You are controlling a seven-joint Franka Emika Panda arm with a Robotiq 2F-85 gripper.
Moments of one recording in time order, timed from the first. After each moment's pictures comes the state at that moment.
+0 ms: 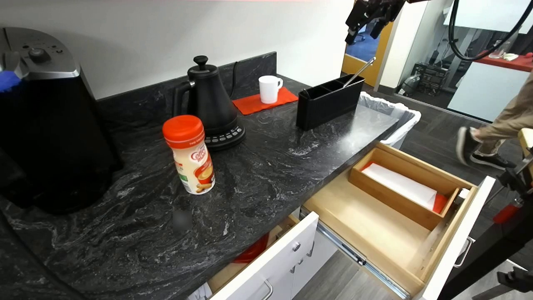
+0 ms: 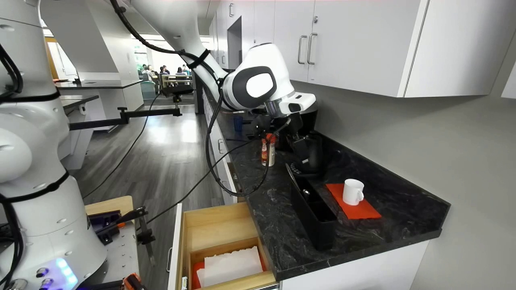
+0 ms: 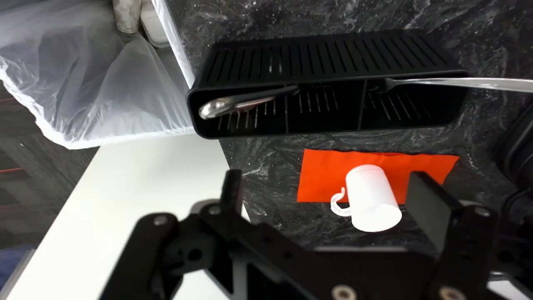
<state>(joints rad) -0.08 0.11 -0.15 -2.28 -0.30 2.78 0.50</state>
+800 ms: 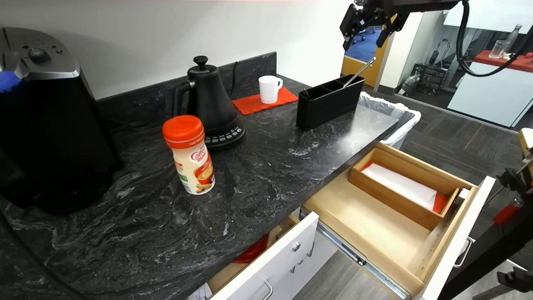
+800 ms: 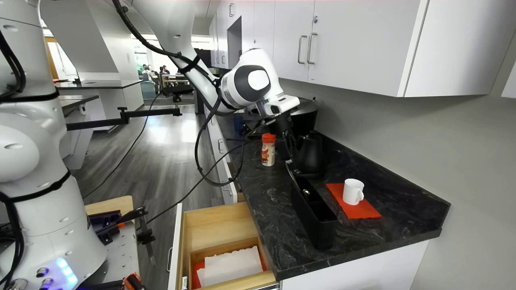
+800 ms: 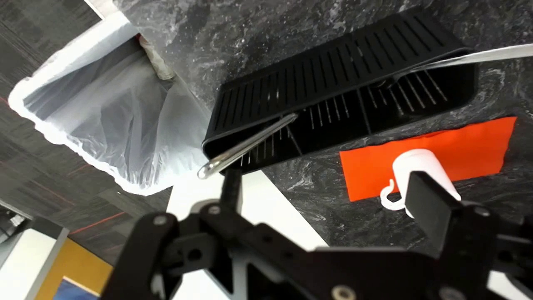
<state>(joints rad) -0.01 0.10 -0.16 -2.27 -0.57 2.68 1.13</state>
